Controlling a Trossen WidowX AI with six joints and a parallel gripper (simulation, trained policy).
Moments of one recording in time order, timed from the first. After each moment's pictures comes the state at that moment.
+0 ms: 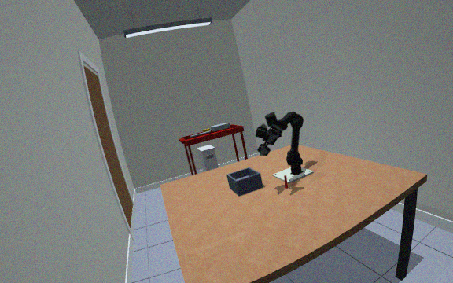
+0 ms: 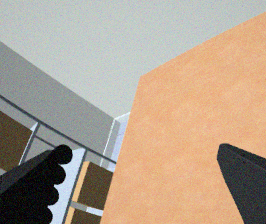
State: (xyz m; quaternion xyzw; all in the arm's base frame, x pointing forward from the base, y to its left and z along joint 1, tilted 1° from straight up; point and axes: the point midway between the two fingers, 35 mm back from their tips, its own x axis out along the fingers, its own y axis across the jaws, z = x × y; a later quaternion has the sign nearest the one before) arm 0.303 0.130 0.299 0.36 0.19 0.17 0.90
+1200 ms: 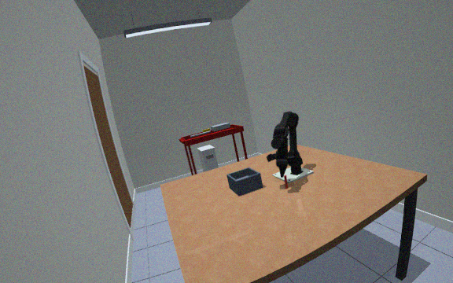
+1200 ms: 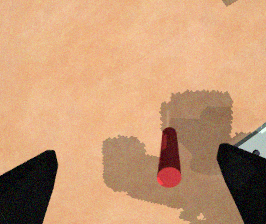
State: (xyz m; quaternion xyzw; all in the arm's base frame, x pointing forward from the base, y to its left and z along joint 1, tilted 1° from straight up) arm 0.199 0.092 0.117 0.33 0.56 -0.21 0.73
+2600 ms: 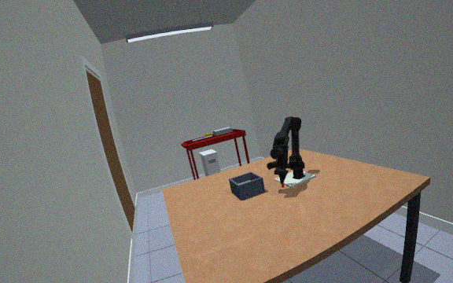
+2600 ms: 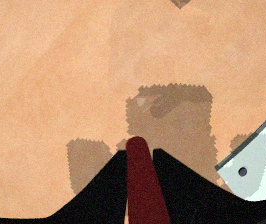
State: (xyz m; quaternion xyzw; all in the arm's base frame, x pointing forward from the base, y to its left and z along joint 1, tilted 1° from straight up) arm 0.198 0.065 0.090 0.34 0.55 -0.28 0.71
